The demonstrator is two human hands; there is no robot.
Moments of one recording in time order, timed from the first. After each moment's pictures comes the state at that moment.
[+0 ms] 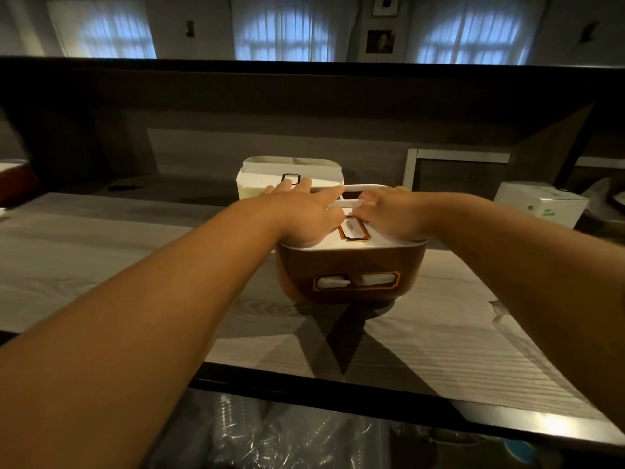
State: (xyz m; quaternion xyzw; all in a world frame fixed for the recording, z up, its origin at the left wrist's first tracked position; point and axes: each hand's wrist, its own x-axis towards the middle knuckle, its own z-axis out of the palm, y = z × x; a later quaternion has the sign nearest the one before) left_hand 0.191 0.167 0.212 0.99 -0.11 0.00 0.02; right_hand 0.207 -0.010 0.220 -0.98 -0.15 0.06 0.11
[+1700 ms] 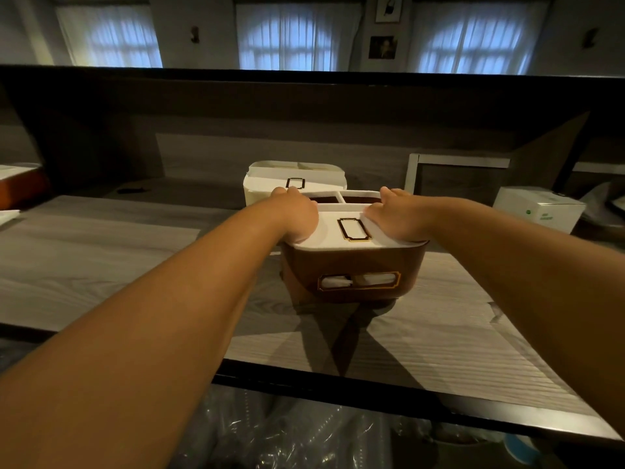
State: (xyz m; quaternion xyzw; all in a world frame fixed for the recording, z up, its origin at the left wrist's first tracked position) left_hand 0.162 0.161 0.226 0.99 0.03 0.02 0.11; right_hand 0.228 -0.017 0.209 -0.99 -0.06 0.03 0.11
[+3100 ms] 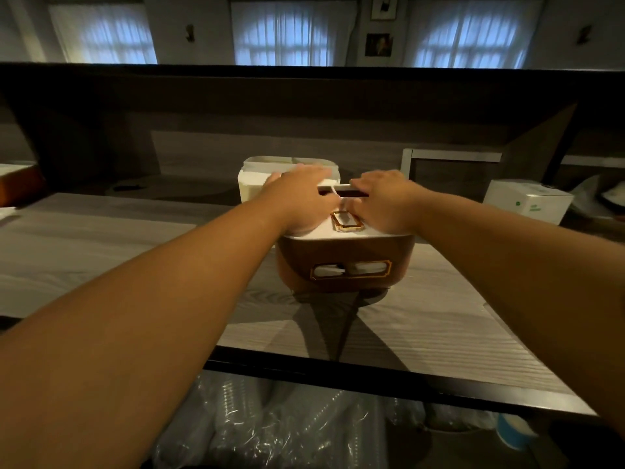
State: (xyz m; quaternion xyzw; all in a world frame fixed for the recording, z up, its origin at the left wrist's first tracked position) left_hand 0.182 0.161 0.213 0.97 -0.12 0.12 0.17; right_hand 0.211 -0.014 0.217 -0.98 -0.17 -0.07 0.02
